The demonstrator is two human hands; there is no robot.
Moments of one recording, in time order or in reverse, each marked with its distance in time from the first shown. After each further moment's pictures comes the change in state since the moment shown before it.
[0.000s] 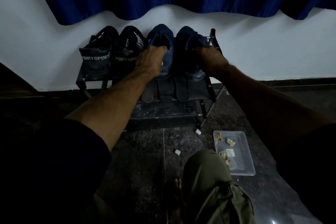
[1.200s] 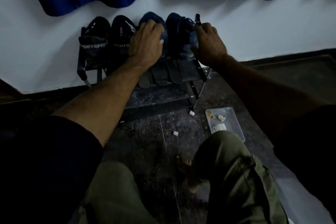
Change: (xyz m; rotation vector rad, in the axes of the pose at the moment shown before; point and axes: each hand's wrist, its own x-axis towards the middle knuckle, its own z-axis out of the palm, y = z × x) left_hand -0.073 -0.002 -0.033 -0.096 0.323 0.214; right_hand -0.076 -0.051 -0.018 0.023 0.193 0.194
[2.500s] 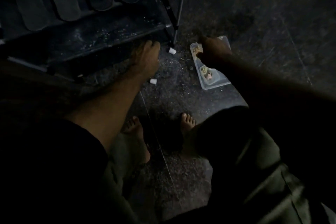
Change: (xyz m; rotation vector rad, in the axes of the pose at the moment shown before) left_hand -0.138 0.068 0.298 -0.037 -0.744 -0.059; right_hand -0.156 0.167 0.229 0.003 -0.576 0.361
